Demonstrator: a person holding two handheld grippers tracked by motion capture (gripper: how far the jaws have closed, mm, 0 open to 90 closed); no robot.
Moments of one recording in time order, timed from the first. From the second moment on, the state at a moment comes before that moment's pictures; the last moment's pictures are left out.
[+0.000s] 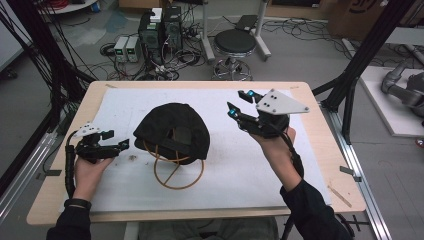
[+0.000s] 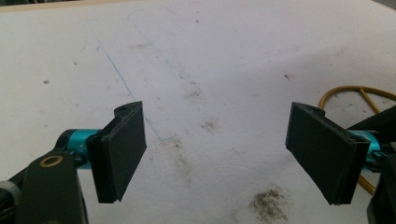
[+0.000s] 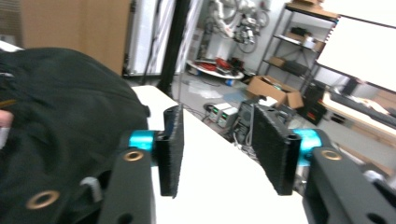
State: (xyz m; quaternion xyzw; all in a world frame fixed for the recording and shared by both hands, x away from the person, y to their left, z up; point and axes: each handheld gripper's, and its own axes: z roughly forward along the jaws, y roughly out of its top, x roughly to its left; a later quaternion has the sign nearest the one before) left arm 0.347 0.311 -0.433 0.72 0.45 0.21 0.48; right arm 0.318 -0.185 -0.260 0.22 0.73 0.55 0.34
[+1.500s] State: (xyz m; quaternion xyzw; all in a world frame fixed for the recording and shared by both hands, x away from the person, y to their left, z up) left arm 0.346 0.309 -0.423 0.72 0.42 0.24 0.49; right arm 0.334 -0.320 -0.403 0.43 0.70 0.49 0.29
